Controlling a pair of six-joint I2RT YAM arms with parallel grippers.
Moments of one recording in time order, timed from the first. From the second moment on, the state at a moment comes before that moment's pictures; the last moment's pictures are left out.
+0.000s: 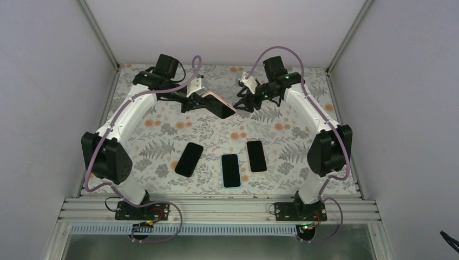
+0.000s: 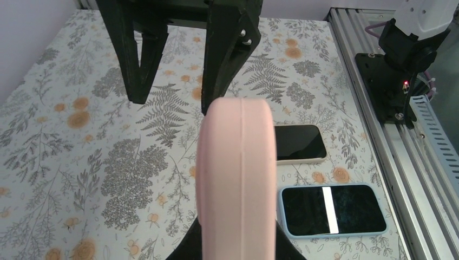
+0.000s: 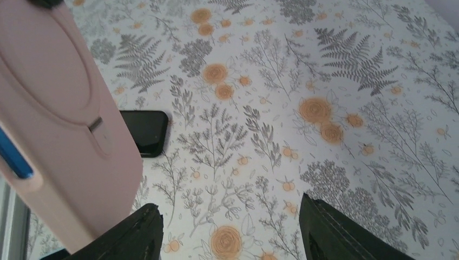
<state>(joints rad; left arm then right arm) -0.32 1.65 1.60 -0.96 0.96 0.88 0.35 1.78 1.65 -0.88 -0.74 -0.69</state>
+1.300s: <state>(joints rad) -0.32 1.66 1.61 -0.96 0.93 0.88 0.37 1.71 1.57 -0.91 -0.69 -0.75</state>
